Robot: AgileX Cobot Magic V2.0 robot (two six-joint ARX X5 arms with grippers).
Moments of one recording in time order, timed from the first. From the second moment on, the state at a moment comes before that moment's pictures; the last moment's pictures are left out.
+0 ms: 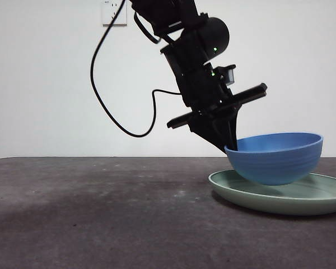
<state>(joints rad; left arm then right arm) -0.76 2.27 2.01 -0.74 0.18 -0.19 0.20 0.61 0.92 -1.12 -0.52 -0.06</state>
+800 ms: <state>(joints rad) -0.77 2.31 2.02 -0.79 0.18 -0.18 0.20 0.61 0.92 -1.12 -0.49 -0.06</state>
